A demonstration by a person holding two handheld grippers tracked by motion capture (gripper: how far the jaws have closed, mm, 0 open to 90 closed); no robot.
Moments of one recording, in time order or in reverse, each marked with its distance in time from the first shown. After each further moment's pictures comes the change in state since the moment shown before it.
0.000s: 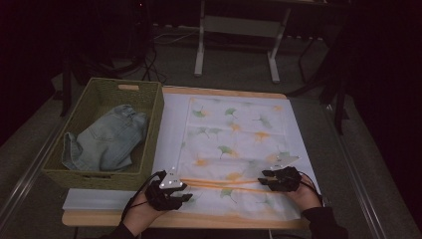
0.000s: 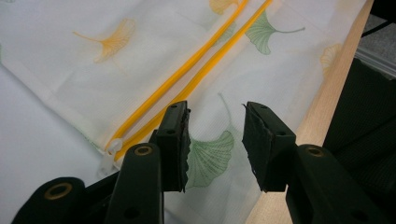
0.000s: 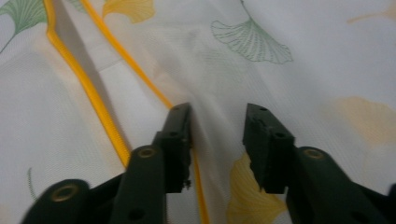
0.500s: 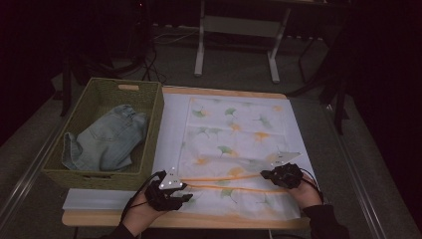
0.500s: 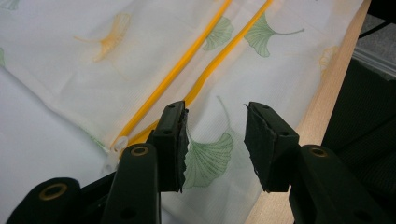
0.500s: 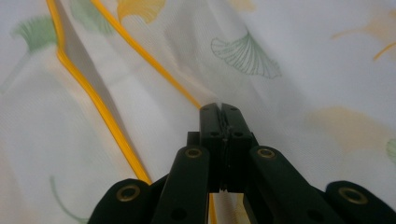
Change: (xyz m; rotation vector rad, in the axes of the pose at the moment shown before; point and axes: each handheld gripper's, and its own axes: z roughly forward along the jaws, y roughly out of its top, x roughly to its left) left arm -0.002 0.001 -0.003 -0.015 -0.004 0.013; right arm 0.001 0.015 -0.014 0.007 -0.016 0.018
